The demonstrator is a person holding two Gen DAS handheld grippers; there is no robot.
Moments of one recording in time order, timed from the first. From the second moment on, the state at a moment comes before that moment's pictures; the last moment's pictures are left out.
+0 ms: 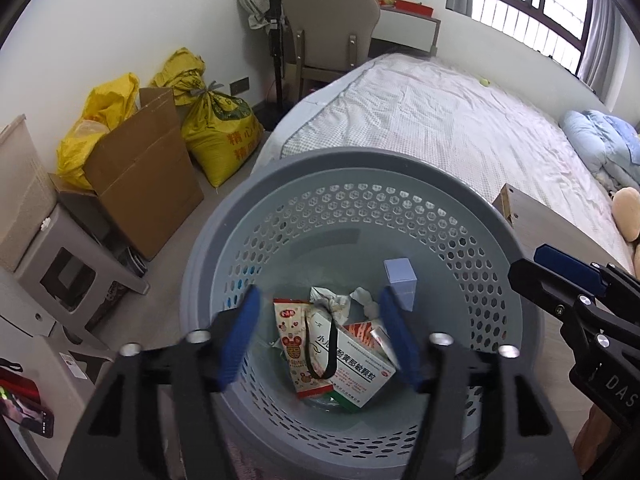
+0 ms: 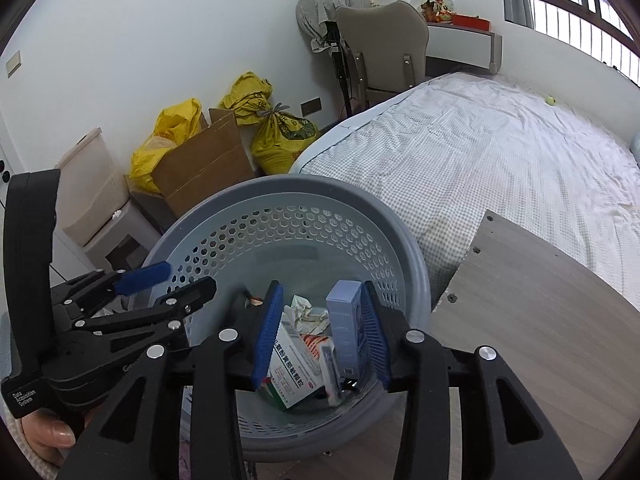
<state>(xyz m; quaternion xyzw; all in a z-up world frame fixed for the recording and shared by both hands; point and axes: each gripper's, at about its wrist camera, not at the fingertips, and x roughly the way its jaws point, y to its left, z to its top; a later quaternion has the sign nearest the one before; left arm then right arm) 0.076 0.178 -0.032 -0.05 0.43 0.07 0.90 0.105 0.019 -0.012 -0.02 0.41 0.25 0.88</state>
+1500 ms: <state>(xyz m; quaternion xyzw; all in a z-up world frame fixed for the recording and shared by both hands) 0.058 0.188 -0.018 -0.05 0.42 0.11 0.90 0.091 0.003 -0.013 -0.01 0.41 0.22 0.89</state>
